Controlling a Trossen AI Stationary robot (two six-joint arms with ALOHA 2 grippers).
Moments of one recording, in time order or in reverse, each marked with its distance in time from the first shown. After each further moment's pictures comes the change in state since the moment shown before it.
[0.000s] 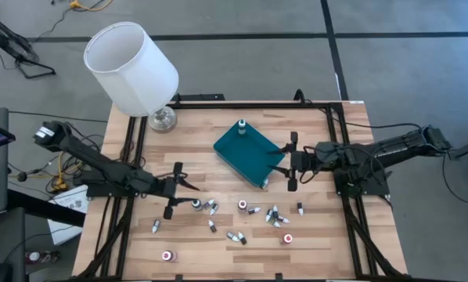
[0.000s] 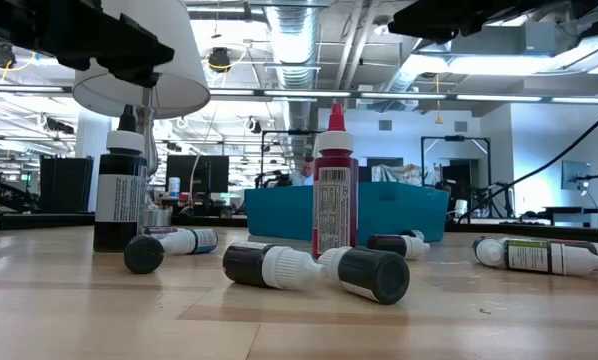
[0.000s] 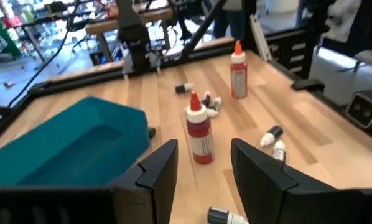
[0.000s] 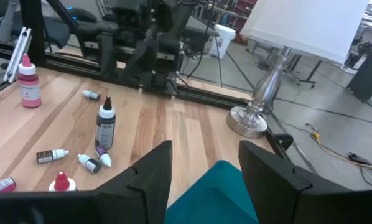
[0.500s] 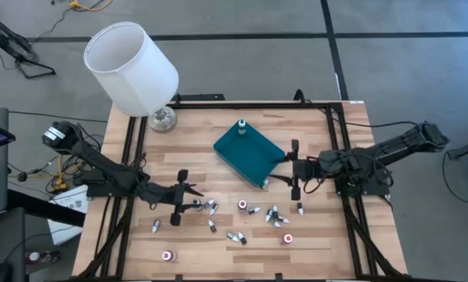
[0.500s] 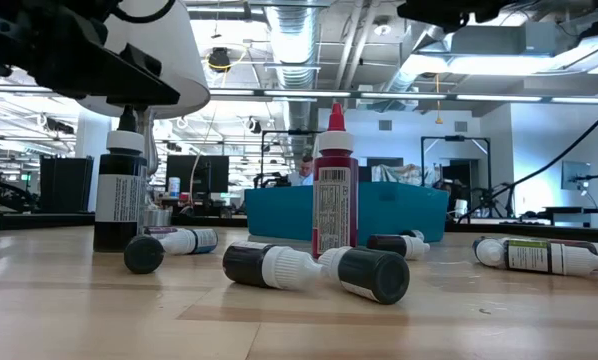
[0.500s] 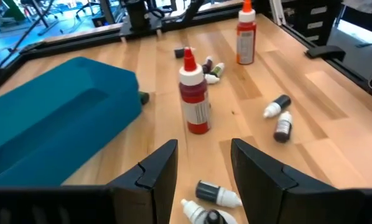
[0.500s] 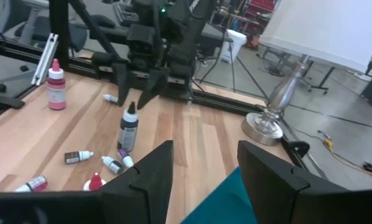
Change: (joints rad) left arm -0.067 0.216 0.026 0.050 -0.103 -0.099; right arm 0.119 0.000 0.000 -0.001 0.061 0.019
